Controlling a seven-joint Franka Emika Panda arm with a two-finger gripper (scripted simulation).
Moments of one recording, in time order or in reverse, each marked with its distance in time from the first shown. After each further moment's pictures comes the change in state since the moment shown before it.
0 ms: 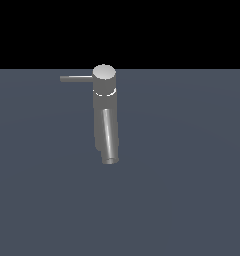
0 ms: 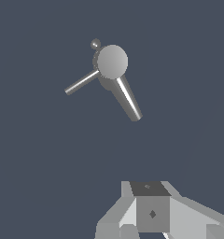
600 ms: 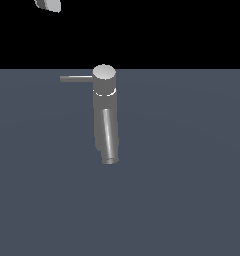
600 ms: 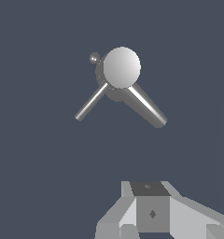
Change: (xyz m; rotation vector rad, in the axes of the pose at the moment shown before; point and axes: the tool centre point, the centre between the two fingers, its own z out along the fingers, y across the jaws) arm 0.020 -0.037 0.050 0.101 0.089 0.276
